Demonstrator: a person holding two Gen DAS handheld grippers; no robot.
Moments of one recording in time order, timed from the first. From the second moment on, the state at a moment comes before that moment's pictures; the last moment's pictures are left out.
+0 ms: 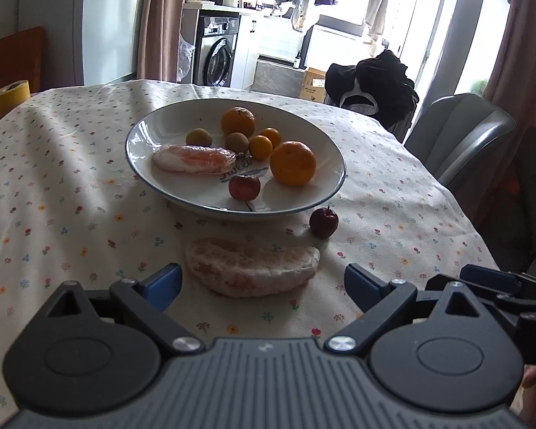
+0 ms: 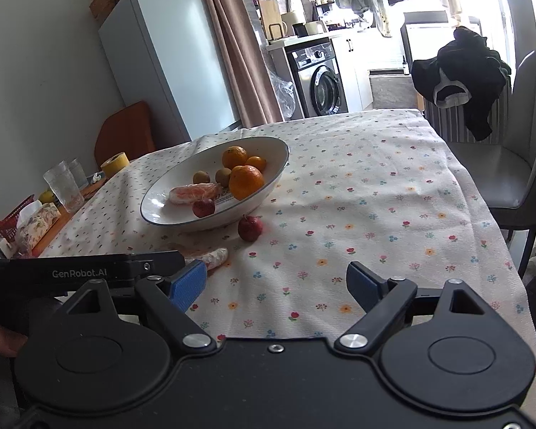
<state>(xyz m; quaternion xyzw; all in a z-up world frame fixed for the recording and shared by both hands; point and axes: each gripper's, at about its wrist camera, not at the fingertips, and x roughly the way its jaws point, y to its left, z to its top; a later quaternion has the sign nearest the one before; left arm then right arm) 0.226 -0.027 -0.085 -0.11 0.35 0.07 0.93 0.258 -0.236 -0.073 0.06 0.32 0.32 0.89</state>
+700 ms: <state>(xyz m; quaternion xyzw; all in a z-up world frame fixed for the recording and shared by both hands) 0.227 -0.025 -0.091 -0.08 0.33 0.09 0.93 0.269 -0.241 -0.082 0.07 0.32 0.32 0.89</state>
